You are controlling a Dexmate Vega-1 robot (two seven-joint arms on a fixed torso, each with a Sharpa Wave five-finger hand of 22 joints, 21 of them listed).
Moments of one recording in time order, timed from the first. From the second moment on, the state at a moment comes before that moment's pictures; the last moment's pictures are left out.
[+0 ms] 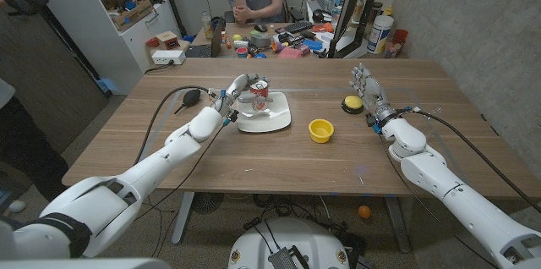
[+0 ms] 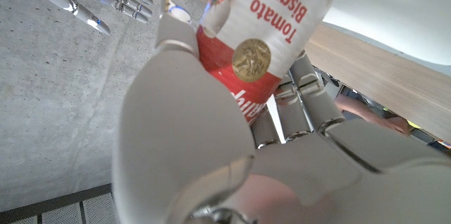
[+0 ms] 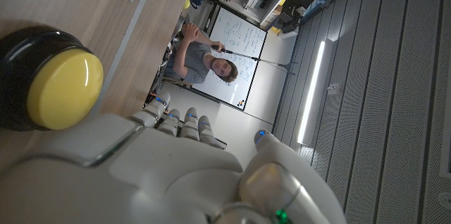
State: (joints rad) left arm 0.58 0.49 0.63 -1.03 -0.02 -0.52 0.10; left_hand 1.28 -0.09 0.11 -0.13 0.19 0.57 0.05 0.51 0.19 0.83 -0.02 0.29 0.26 0.96 0.08 0.28 0.23 0.73 0.04 0.77 0.18; right arm -0.95 -0.60 -0.35 -1.49 0.57 0.30 -0.04; right_hand 0.06 0.09 0.24 0.15 0.23 -0.06 0.08 0.18 0.18 -0.03 0.05 0.20 0.18 -0.11 0.02 0.17 0.17 -0.03 -0.04 0.29 0.19
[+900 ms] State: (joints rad) left arm 0.58 0.47 0.67 -0.92 -0.02 -0.60 0.11; left_hand 1.28 -0.09 0.11 -0.13 0.19 0.57 0.05 0.49 0.19 0.83 -0.03 0.28 0.26 0.96 0.08 0.28 0.23 0.73 0.04 0.77 0.18; right arm -0.93 -0.59 -0.36 -1.46 0.58 0.31 -0.03; right_hand 0.06 0.09 0.24 0.15 0.23 -0.06 0.08 0.18 0.18 -0.03 0.05 0.20 0.18 -0.11 0.02 0.17 0.17 -0.03 -0.04 0.29 0.19
